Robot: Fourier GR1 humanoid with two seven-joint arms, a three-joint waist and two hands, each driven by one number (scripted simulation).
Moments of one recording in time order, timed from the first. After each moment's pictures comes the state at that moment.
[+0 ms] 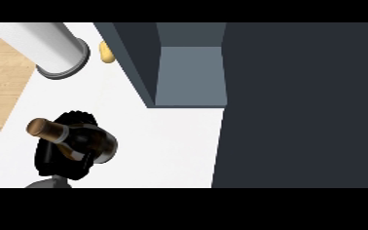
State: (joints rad) left arm -0.02 0.12 0.16 -1.33 0.16 -0.26 -0.56; right arm -0.12 -0.08 0.07 -2.49 -0.08 0.07 0.70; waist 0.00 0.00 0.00
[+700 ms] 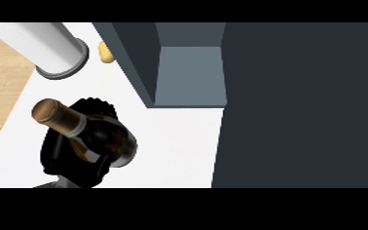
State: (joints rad) left arm 0.00 0.03 -0.02 -1.76 0.17 -0.14 -0.15; right arm -0.10 -0.07 0.06 -2.49 -0.08 0.09 0.68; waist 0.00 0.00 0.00
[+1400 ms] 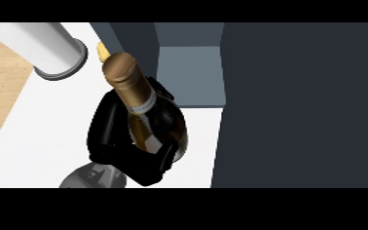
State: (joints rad) left arm -0.25 0.00 -0.34 -1.83 0.17 0.26 0.07; right arm -0.06 -0.05 0.07 -2.48 -0.09 0.11 0.65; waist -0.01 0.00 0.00
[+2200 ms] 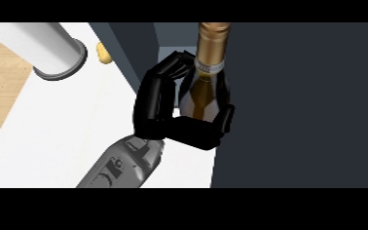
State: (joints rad) left arm -0.53 0.00 -0.47 -1.62 0.15 0.59 0.08; right arm -0.06 -0.05 0.04 -2.48 -0.10 0.13 0.64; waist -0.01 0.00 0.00
